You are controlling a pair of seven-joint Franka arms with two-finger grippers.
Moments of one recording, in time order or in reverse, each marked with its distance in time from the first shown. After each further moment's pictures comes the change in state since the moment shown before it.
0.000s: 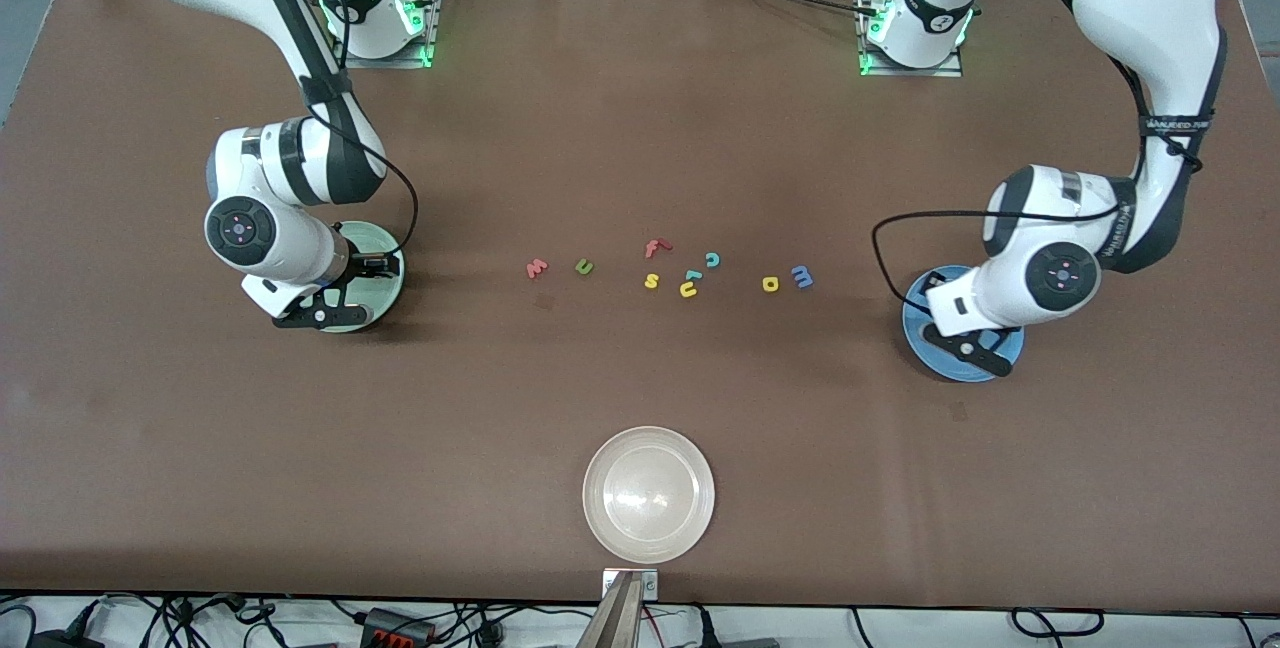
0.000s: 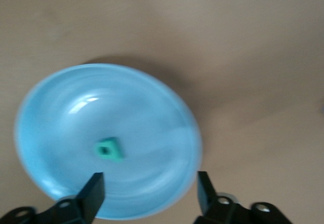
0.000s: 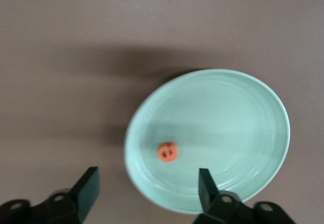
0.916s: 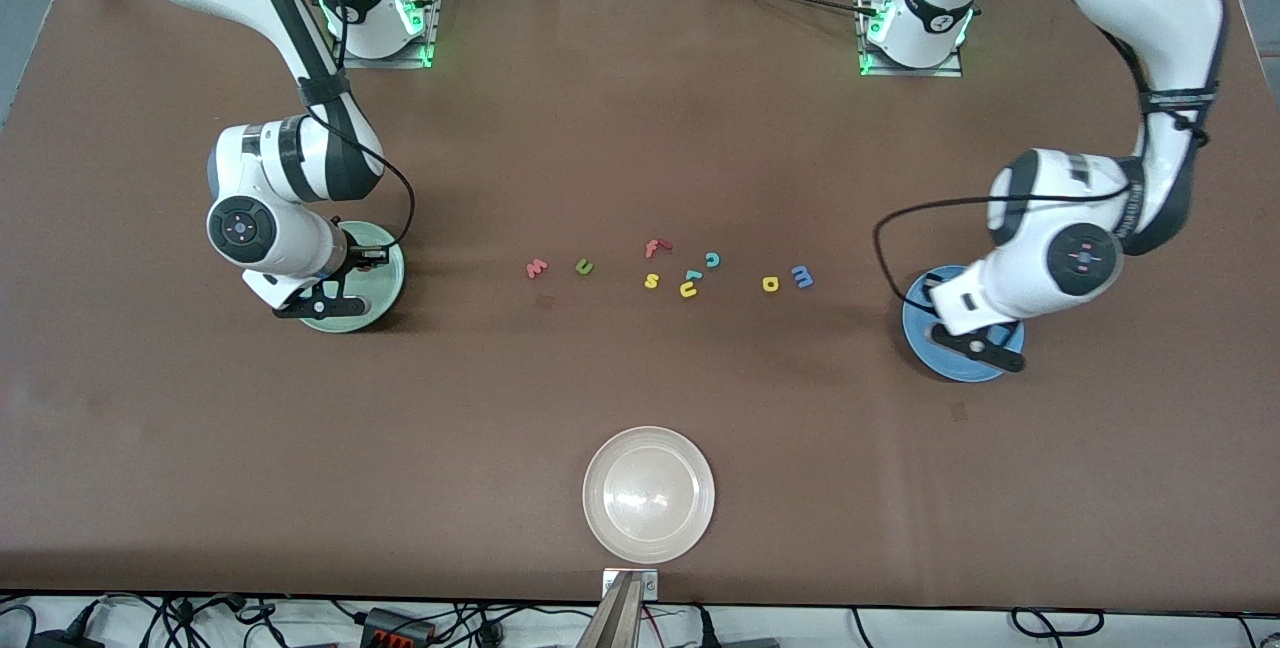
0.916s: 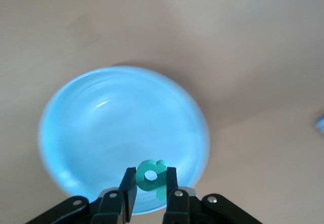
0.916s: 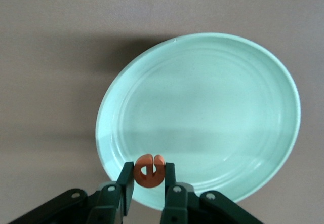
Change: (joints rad) left arm -0.046 -0.027 0.160 -0.010 -0.055 0.051 0.126; right arm -0.032 0.018 -0.017 -0.133 -0.004 0.105 -0.004
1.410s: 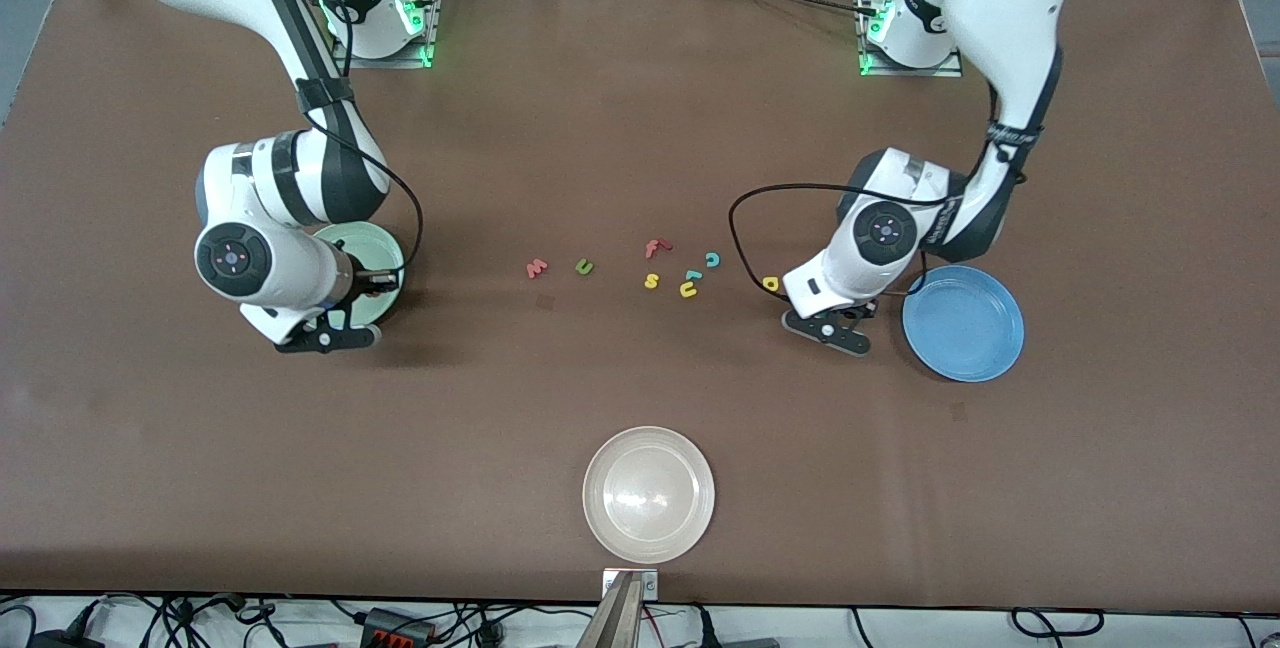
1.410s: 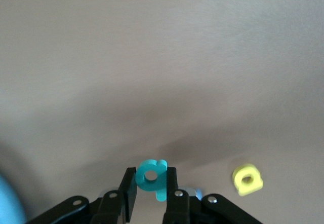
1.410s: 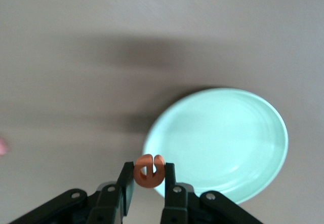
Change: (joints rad) left arm -0.297 0.073 -0.014 -0.024 -0.050 0.191 -0.333; right arm 0.003 0.034 0.022 0.222 0.012 -0.181 0.000
